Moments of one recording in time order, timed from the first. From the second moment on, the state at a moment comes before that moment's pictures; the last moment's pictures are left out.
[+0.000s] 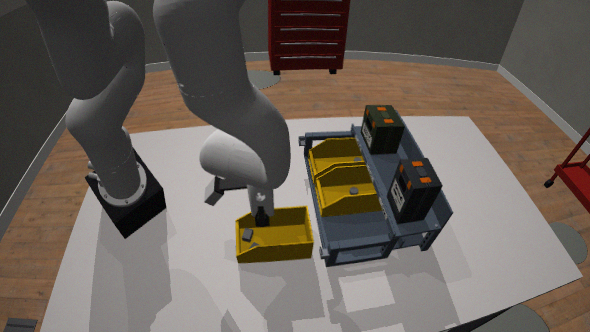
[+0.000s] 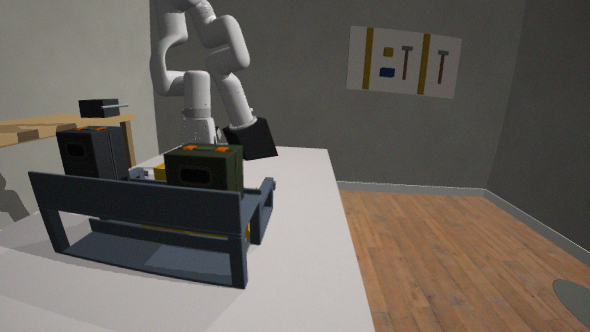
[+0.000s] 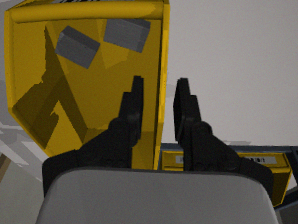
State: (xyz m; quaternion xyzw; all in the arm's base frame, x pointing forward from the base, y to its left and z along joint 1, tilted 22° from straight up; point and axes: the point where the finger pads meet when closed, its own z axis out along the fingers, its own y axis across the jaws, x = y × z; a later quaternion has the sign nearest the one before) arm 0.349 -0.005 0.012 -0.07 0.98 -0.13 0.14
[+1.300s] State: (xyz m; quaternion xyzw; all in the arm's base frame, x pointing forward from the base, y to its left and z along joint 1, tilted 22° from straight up) arm 0.332 0.006 0.058 -0.07 0.98 -0.13 0.14
